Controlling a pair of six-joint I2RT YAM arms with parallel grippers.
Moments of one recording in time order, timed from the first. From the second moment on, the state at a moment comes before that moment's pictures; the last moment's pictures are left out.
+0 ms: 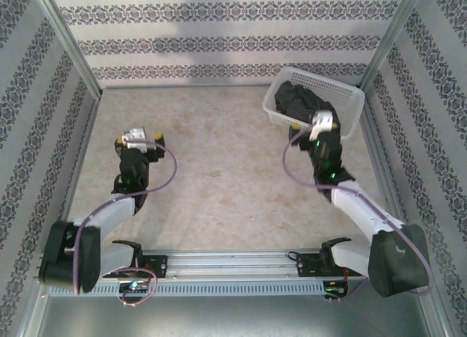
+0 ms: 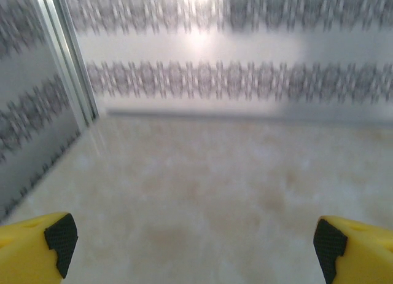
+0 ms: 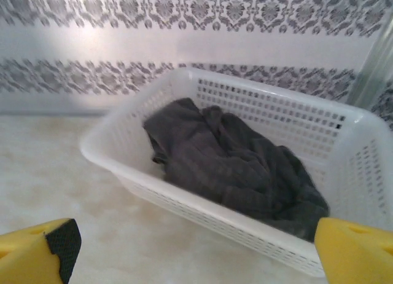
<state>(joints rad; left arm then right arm) -0.14 1.15 0.50 0.52 -0.37 -0.03 0.18 1.16 0.75 0.17 0.18 0.10</state>
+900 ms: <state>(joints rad) -0.31 1.29 1.03 -0.29 0.04 -0.67 -0.05 2.25 2.01 -0.81 -0.08 0.57</state>
